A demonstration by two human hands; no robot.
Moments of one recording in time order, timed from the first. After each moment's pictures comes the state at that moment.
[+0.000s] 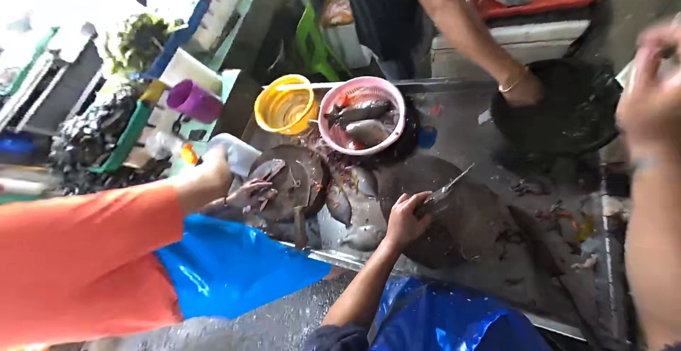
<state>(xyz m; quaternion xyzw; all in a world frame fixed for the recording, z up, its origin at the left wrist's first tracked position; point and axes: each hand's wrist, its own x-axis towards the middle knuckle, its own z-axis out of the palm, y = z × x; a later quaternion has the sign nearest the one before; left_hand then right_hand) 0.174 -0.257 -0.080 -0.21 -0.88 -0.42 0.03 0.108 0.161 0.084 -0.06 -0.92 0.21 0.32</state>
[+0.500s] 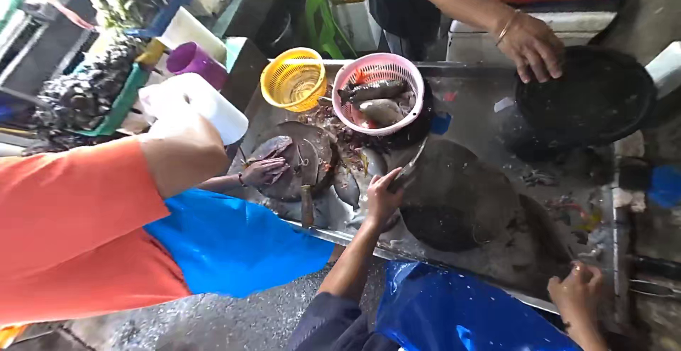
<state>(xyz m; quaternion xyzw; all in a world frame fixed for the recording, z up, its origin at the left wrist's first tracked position) 0.164 -0.348 -0.092 -0.11 -0.91 -0.37 0.12 0.437 0.067 -0.188 -0.36 -0.91 0.19 -0.02</state>
